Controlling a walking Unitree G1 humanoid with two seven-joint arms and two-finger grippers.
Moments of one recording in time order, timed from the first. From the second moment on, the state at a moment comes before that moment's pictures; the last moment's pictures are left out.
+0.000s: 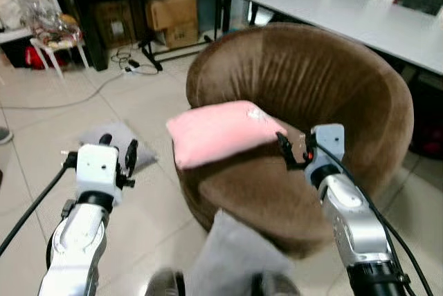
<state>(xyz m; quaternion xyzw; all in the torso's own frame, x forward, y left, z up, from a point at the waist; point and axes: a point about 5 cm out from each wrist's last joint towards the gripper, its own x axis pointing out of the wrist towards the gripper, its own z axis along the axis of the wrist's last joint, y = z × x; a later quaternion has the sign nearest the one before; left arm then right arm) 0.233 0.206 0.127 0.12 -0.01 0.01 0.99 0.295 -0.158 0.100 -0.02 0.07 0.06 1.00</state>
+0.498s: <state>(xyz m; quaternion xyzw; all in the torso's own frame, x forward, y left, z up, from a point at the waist) 0.234 0.203 0.132 0.12 -0.02 0.00 0.99 0.296 -0.157 0.097 -0.02 0.09 0.08 0.99</state>
